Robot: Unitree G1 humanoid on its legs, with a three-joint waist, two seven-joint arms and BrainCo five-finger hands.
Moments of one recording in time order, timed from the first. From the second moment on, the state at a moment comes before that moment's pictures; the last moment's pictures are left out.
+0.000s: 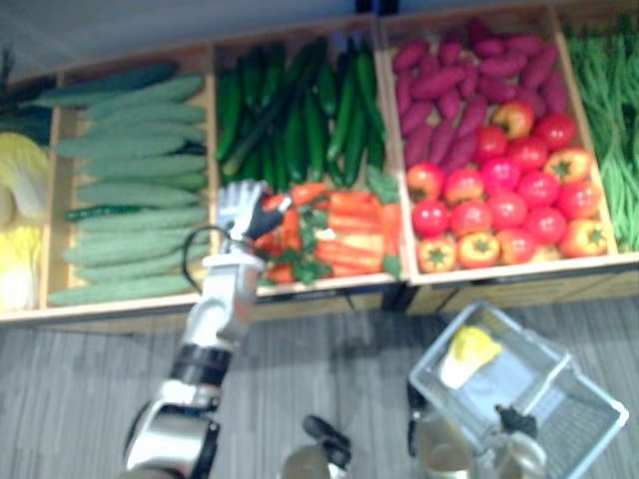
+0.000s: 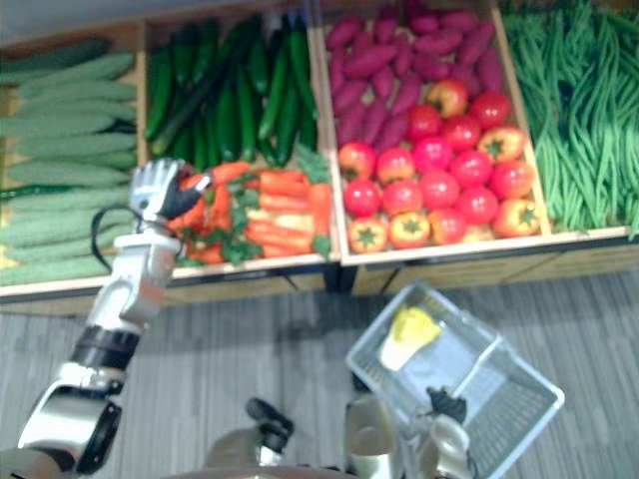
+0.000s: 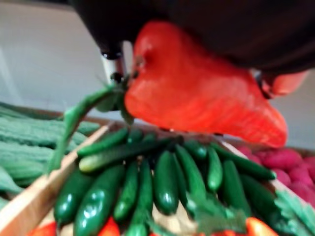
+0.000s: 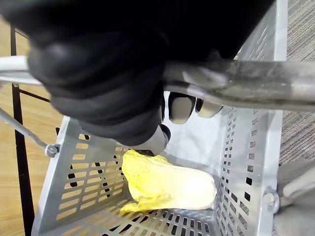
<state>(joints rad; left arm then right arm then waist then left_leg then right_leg) -0.43 0.40 -0.05 0.19 0.94 0.05 0.32 0.05 -0.03 -0.41 0.81 0.24 -0.10 -0.23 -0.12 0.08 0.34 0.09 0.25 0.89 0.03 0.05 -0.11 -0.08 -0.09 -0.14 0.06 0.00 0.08</state>
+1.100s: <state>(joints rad) 0.05 0.06 -0.23 0.17 0.68 -0.10 0.25 0.16 -0.04 0.15 0.18 0.00 -0.02 -0.12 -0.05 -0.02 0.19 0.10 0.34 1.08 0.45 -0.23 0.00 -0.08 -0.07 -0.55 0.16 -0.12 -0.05</state>
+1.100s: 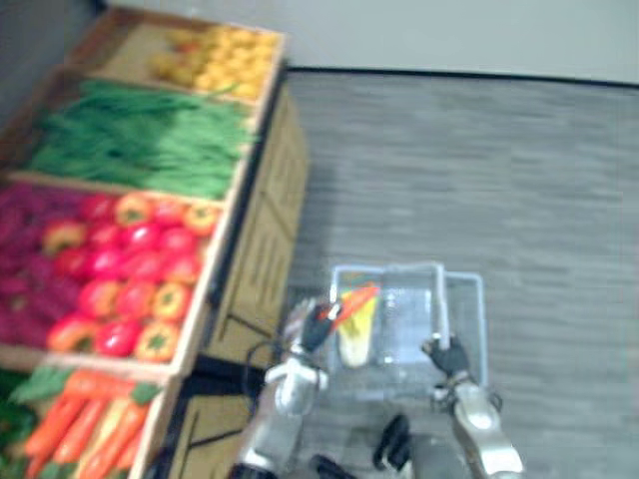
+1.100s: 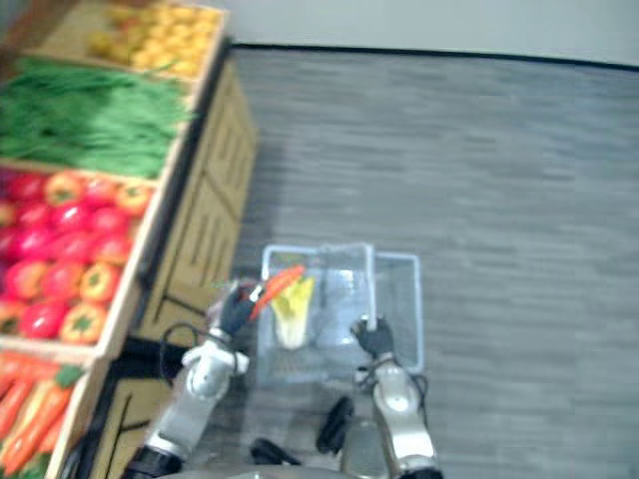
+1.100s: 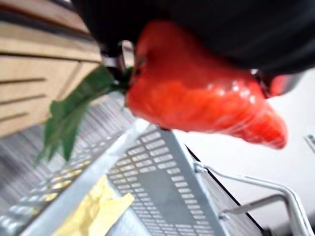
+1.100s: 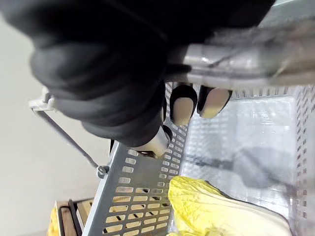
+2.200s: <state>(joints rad) -0.08 0.01 -0.54 0.45 0.67 -0.08 0.25 0.30 -0.08 0.24 0.01 0.12 -0.02 -0.02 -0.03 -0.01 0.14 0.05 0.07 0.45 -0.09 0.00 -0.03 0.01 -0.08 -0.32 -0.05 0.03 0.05</state>
